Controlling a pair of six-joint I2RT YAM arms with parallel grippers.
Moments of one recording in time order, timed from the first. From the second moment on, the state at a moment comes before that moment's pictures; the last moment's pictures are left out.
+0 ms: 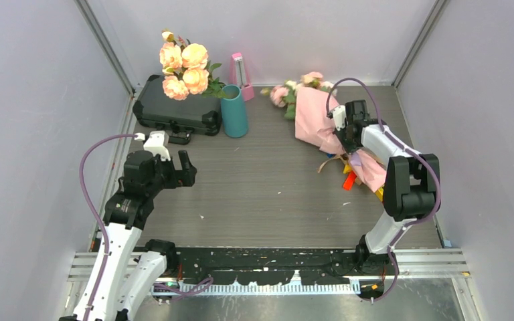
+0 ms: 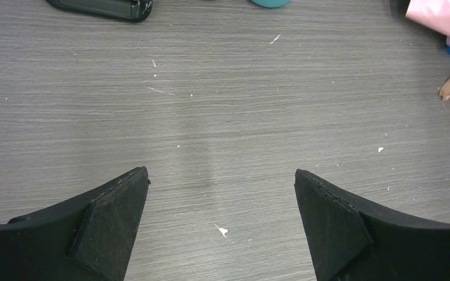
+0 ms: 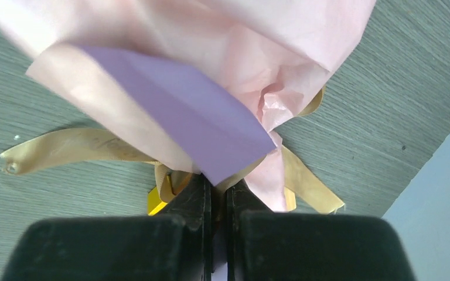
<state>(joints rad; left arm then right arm) -0.16 0.67 0.81 -0.66 0.06 -0.20 0.07 1.72 1.19 -0.53 0.10 -0.48</state>
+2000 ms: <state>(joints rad) -0.98 1.11 0.98 0.09 0.08 -0.62 0.10 0.75 0.67 0.17 -0.84 0.91</state>
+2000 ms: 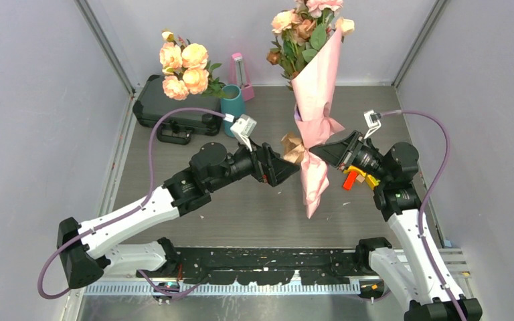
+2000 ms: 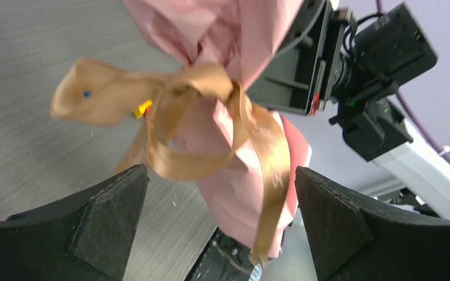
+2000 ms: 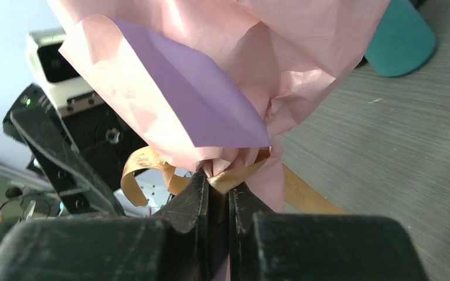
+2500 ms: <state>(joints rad) -0.98 1.18 1.06 0.11 0.04 -0.58 0.14 0.77 0.67 0.33 -0.97 0.98</state>
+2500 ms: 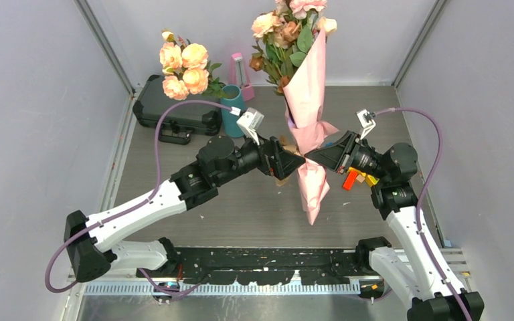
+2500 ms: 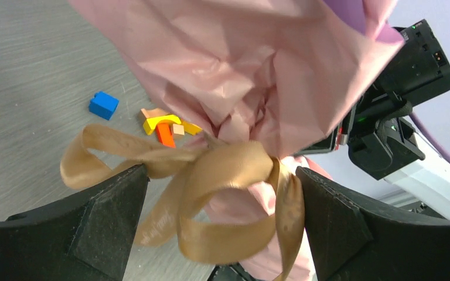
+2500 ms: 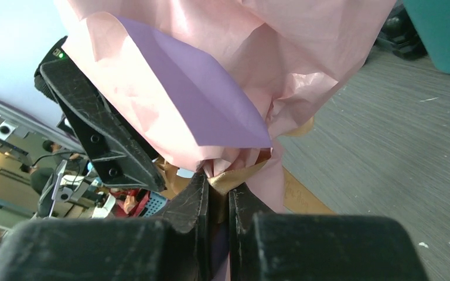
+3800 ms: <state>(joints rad) -0.94 1.21 1.05 0.21 0.10 -0.77 0.20 0.81 0.65 0.42 -1.04 1.03</state>
